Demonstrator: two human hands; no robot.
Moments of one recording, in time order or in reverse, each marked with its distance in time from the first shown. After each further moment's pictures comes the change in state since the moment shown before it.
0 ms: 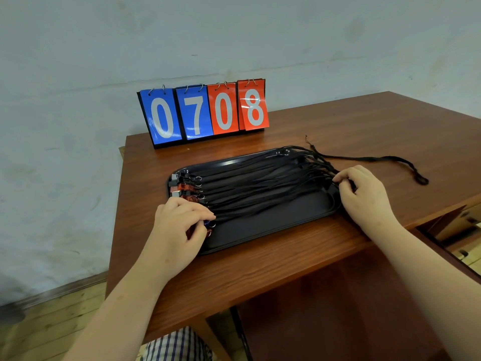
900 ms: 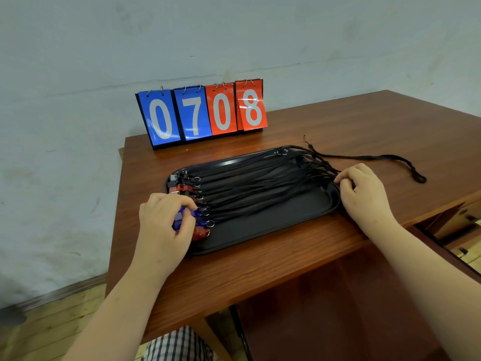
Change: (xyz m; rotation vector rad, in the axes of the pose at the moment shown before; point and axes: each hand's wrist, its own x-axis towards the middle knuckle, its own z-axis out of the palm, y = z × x) left_hand -0.002 0.004 -0.006 -0.023 0.205 -0.120; right_hand 0.001 0.002 0.001 -0.026 0.035 0.044
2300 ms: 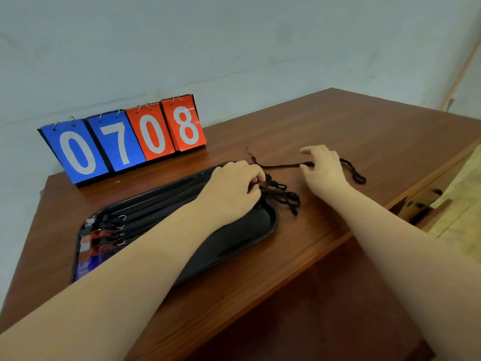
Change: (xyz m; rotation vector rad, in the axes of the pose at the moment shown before) left_hand 0.139 0.167 0.149 0.076 -0.544 0.363; right_hand 0.090 0.071 -0.022 -0.126 -0.130 0.198
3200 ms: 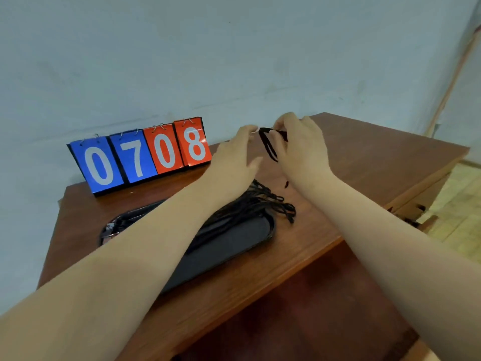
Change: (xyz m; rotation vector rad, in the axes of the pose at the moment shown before) left_hand -0.001 0.034 -0.064 -0.242 0.213 -0.099; right_hand -0.055 -0.125 -0.079 0.074 0.450 -0.443
